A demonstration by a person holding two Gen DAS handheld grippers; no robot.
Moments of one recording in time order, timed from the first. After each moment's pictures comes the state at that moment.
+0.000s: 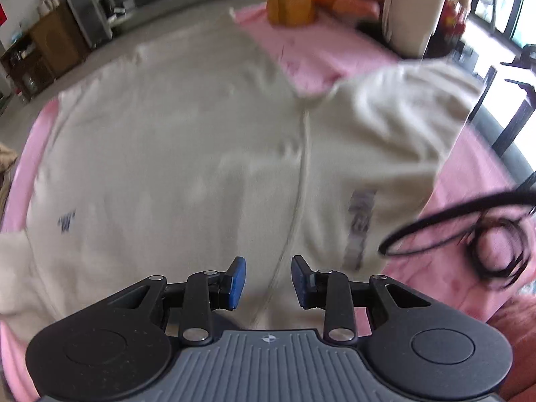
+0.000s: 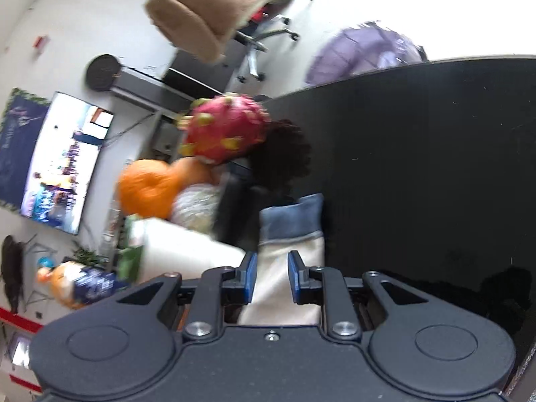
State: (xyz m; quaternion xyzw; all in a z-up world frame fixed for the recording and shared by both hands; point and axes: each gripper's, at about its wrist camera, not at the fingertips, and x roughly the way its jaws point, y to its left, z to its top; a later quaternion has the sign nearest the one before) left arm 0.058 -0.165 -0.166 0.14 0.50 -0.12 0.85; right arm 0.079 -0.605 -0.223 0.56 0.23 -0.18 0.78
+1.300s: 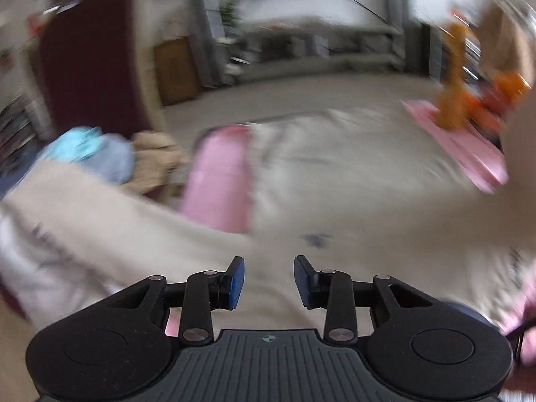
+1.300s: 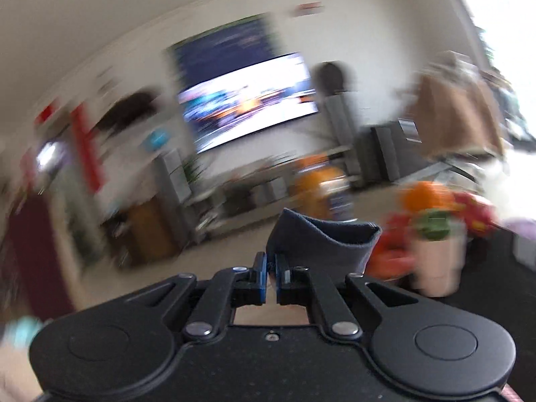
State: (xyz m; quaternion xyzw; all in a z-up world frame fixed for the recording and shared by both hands) left arm 0.032 0.074 -0.090 0.06 0.36 0.05 0.93; right arm 0.041 -0.221 -0.045 0.14 0.12 0.02 0.98
